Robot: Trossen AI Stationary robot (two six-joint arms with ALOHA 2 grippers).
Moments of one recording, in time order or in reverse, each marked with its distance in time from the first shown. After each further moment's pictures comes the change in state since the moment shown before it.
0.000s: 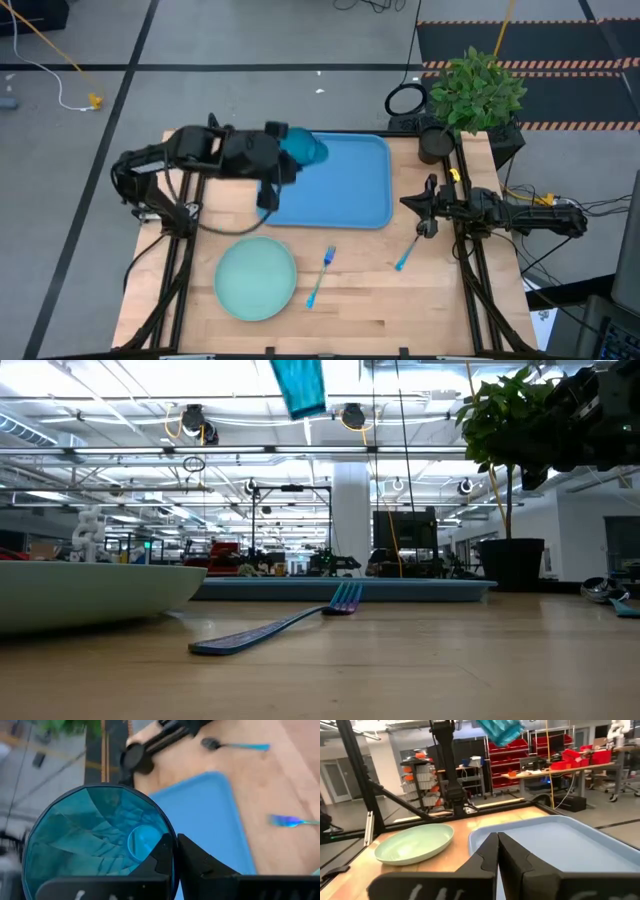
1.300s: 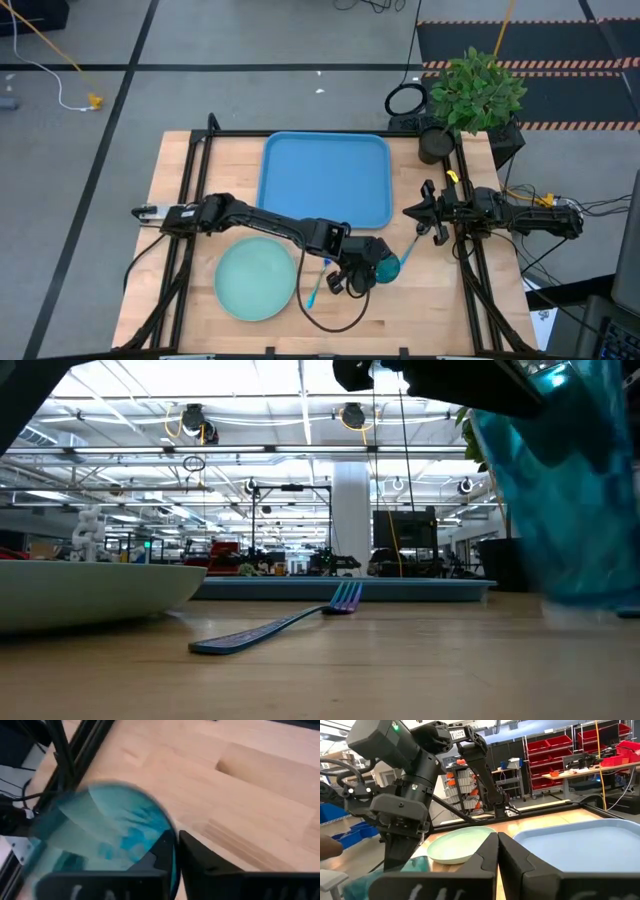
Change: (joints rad) left arm -0.210 0.654 -0.003 0.595 0.487 0.395; right arm 0.001 -0.067 -0.002 -0.012 -0.208 0.085
